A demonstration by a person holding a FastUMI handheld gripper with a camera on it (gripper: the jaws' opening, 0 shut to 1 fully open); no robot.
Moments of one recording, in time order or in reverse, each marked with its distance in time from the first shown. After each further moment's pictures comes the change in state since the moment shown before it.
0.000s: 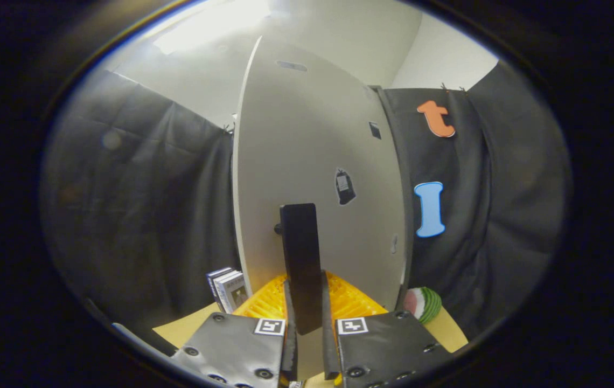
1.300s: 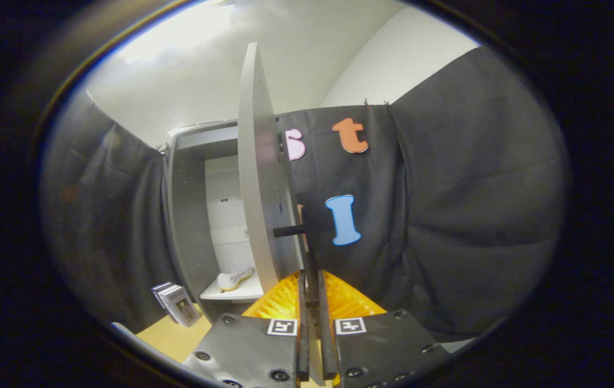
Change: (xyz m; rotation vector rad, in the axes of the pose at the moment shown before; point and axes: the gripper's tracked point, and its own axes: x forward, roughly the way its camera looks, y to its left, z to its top) arm -0.089 -0.140 0.028 0.046 -0.112 -0.380
